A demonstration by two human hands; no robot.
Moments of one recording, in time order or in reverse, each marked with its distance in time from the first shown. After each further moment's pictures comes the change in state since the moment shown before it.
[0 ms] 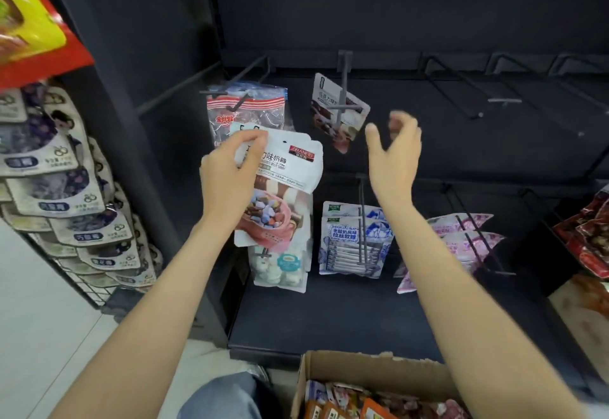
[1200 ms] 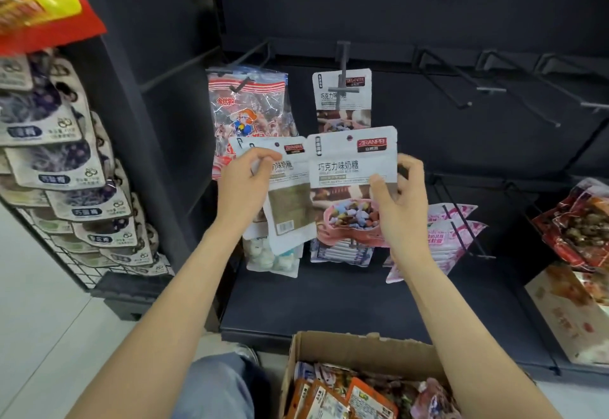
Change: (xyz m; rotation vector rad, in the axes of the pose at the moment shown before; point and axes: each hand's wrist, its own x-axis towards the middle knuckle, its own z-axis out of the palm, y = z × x) left_hand -0.040 0.004 0.004 -0.006 -0.177 -0.125; right_hand -0.092 -0.010 -0.060 0.335 -0.176 0.124
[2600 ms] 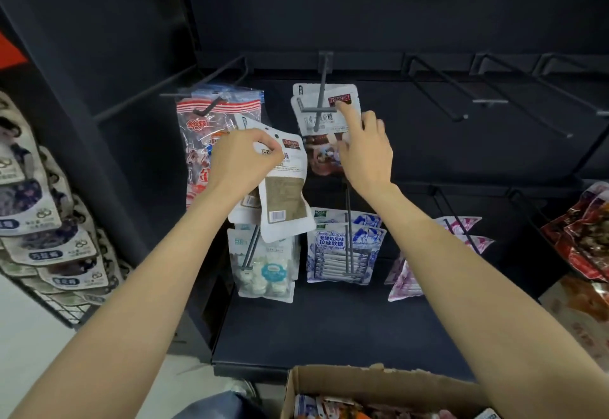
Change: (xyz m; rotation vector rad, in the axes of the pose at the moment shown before) left_hand 0.081 0.021 0.026 0.335 -0.066 0.075; right_hand 0.148 0.042 0.044 -0.972 -0.011 -0.376
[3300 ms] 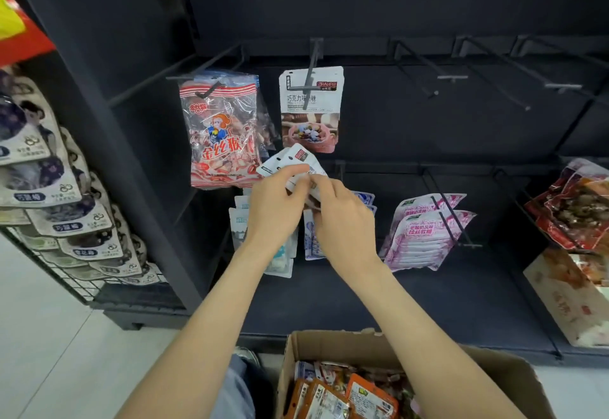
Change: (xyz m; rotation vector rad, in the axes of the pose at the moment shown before) left_hand -0.106 0.034 0.029 -0.325 -0.045 -0.052; right_hand -0.147 -0.049 -0.056 0.061 0.002 -0.112
